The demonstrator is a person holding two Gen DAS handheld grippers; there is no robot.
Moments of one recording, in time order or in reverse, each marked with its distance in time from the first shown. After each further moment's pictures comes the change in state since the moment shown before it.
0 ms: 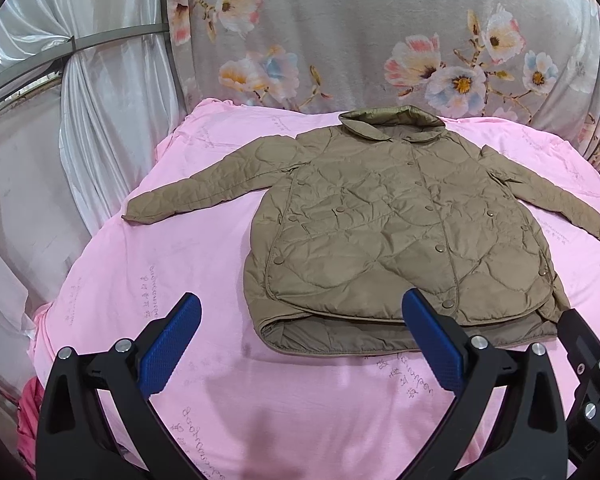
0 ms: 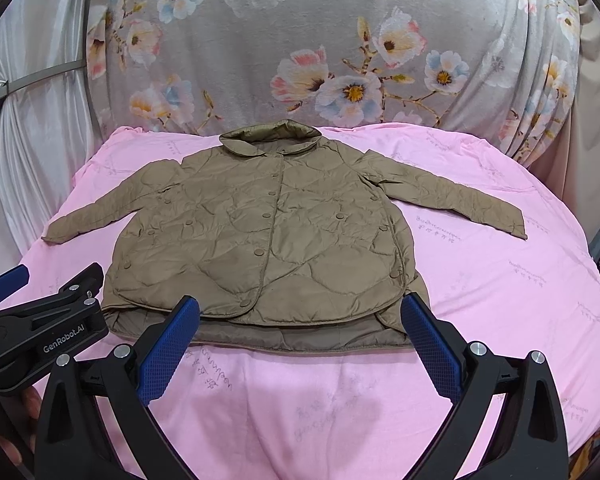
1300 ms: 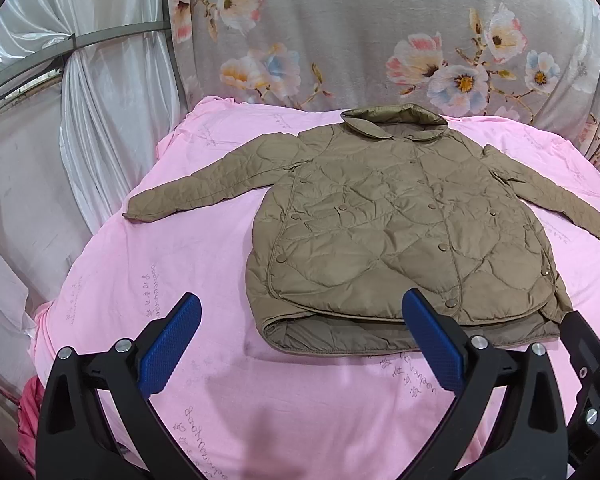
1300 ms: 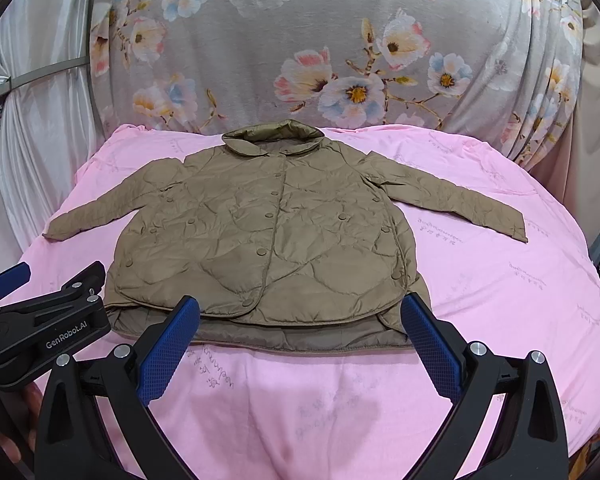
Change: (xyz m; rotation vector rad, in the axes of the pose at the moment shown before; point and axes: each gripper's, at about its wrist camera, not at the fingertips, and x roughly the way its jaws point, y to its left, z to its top) left arm 0.000 0.001 -0.001 0.000 0.002 -0.001; right arm 0.000 0.005 -0.003 -0.004 -0.002 -0.003
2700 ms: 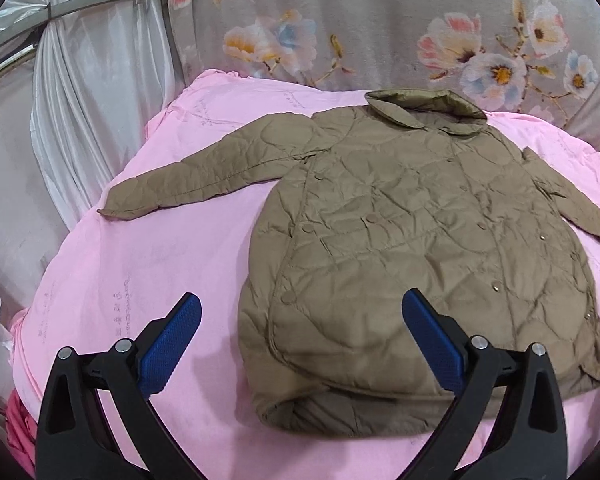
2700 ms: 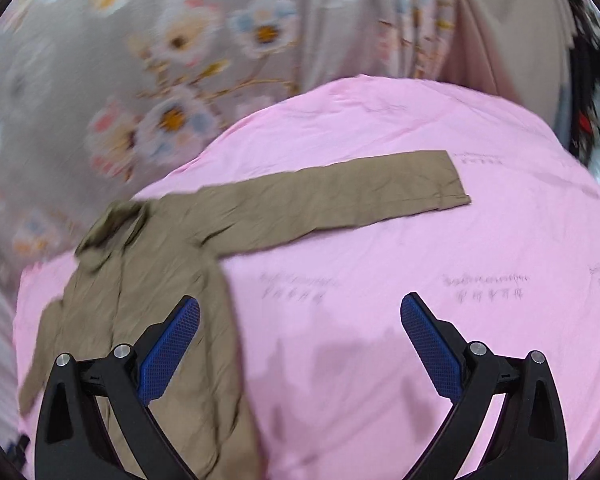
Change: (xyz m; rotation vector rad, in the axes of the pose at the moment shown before) left arm 0.105 0.020 0.041 -0.046 0.086 0.019; right arm 0.155 -0.280 0.057 0.558 0.026 -0.120
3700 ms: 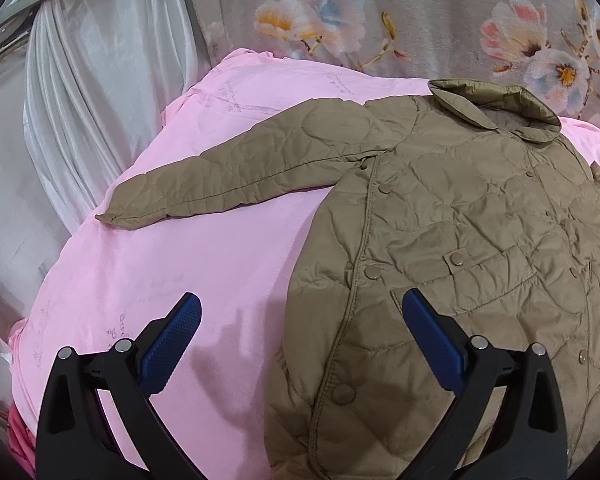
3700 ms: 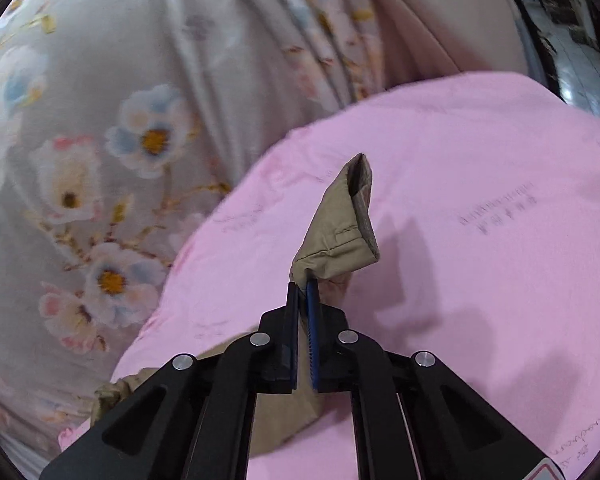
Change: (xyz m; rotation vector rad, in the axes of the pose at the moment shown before) left arm 0.092 0.026 0.035 -0.050 0.047 0.121; right arm 0.096 -0.051 0.140 0.301 -0.194 0.086
